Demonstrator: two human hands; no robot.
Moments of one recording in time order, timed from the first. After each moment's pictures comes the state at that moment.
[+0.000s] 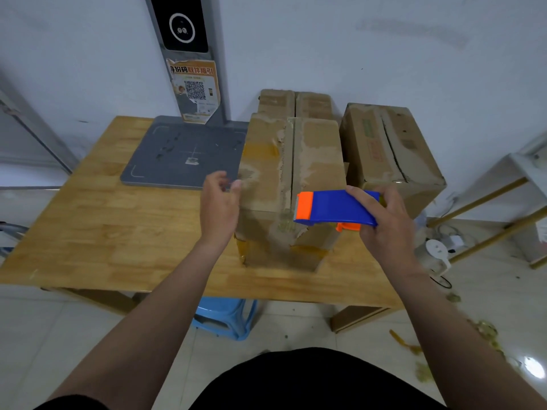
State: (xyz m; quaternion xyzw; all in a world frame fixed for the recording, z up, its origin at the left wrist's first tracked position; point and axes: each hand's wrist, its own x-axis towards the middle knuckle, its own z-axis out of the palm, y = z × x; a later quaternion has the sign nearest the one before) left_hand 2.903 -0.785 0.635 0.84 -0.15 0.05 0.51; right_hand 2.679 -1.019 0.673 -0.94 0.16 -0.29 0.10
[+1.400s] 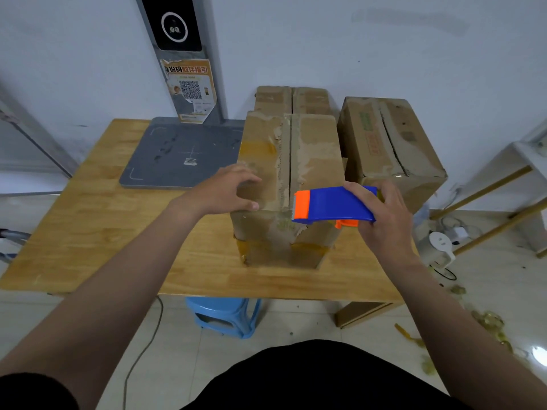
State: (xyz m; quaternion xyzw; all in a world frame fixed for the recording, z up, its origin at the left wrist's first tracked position) left_hand 2.949 -0.786 0.694 0.84 -0.47 -0.18 0.19; right_hand 2.685 -1.022 0.670 -0.93 0.16 -0.31 0.10
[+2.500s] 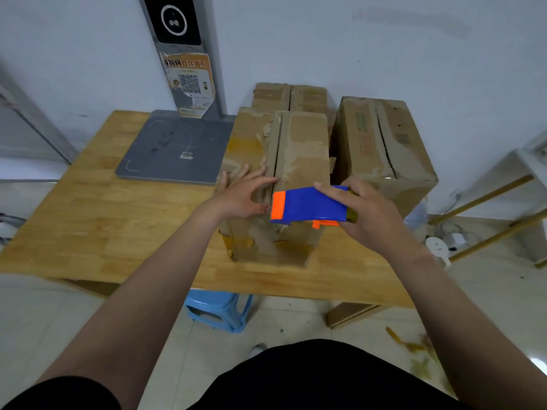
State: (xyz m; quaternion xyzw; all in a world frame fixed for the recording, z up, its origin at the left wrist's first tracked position) left_hand 2.902 -0.839 0.668 0.87 -0.43 -0.20 0.17; right_hand 2.677 -1.048 0.702 -0.98 0.02 -0.17 0.09
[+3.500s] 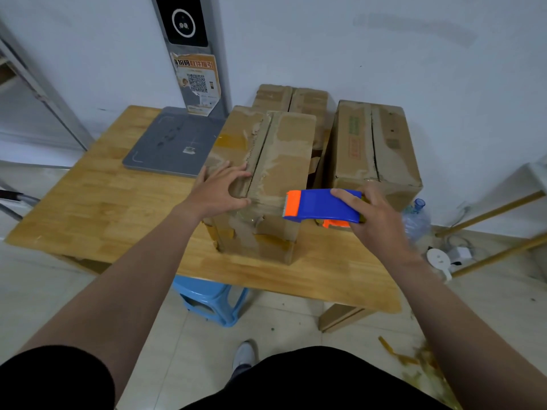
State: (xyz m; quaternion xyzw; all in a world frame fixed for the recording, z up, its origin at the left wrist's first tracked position) left_hand 2.877 -0.835 0.660 0.91 -0.37 -0.10 0.18; right_hand 2.633 -1.125 0.667 -0.96 0.04 -0.24 0.11
